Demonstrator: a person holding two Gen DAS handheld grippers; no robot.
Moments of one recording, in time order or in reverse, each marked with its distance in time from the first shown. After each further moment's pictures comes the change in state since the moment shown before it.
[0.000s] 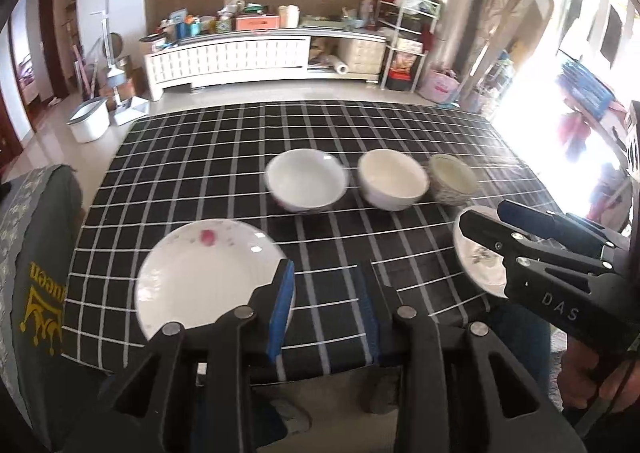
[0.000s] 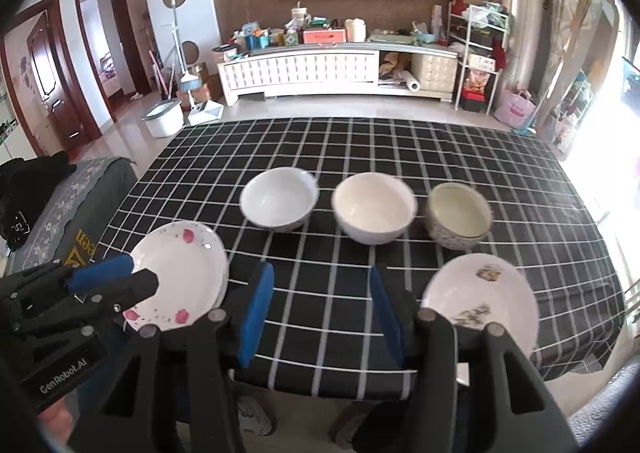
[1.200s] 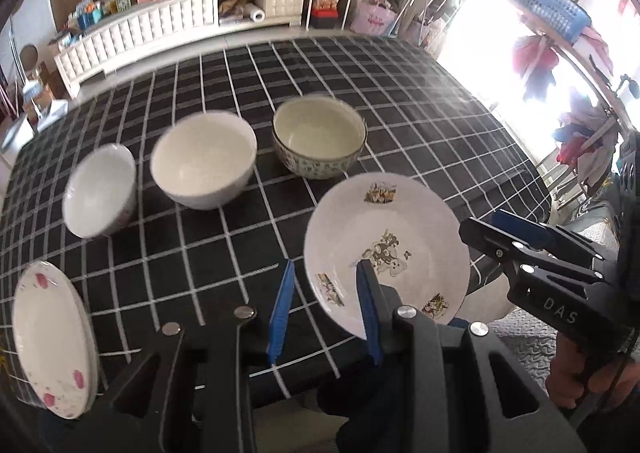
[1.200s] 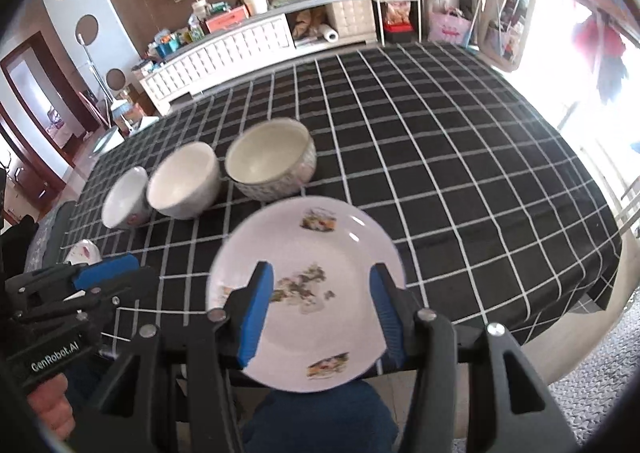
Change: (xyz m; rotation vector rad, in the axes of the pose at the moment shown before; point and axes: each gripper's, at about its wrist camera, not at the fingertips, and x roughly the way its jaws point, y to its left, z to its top) left arm 0.146 -0.185 0.030 0.131 0.236 -0.144; right arm 0.041 -0.214 -0.051 0.262 0.144 -0.036
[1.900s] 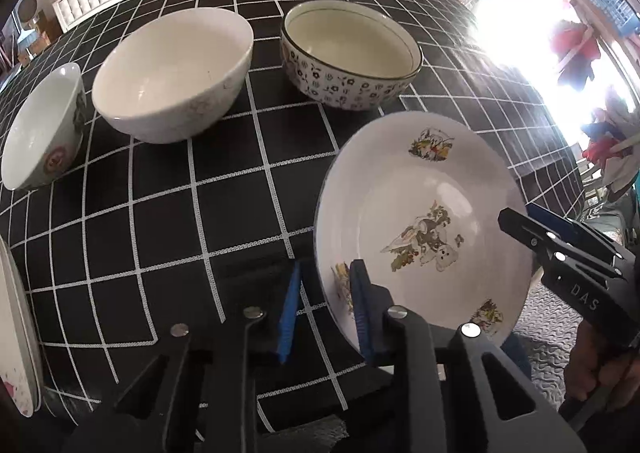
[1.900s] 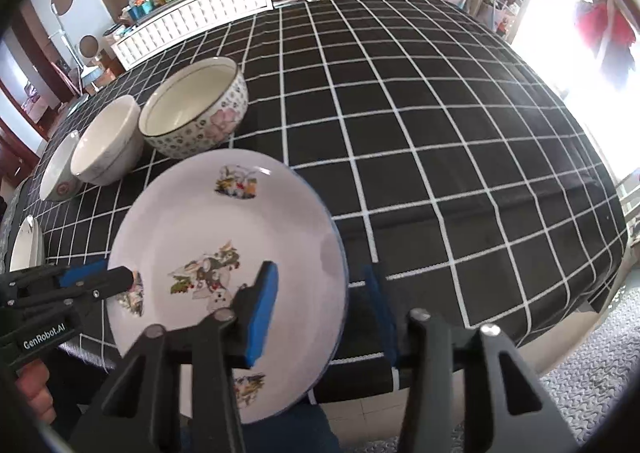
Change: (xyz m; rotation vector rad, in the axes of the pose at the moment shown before) left arm 0.091 0.014 -0.007 -0.084 0.165 -0.001; right arm 0.051 -0.038 -0.007 -0.010 0.118 -0.077
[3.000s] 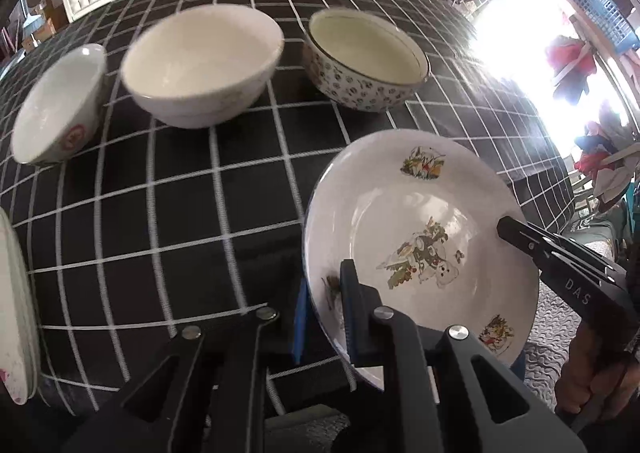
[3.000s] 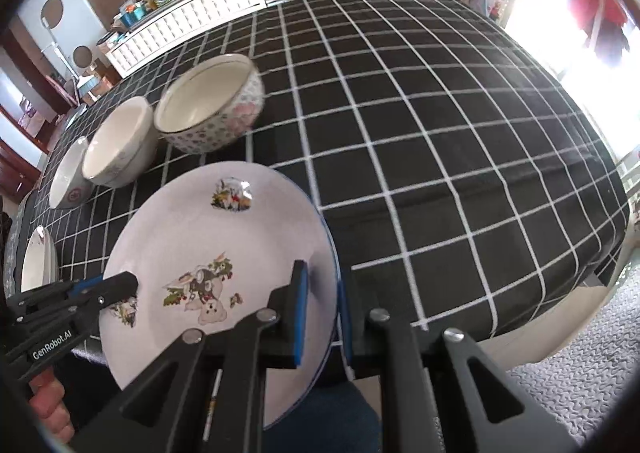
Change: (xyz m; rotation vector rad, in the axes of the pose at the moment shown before) left arm -0.018 0.021 -0.009 -0.044 -0.030 -0.035; right arm -0.022 0.028 -0.003 0.027 0.005 0.015
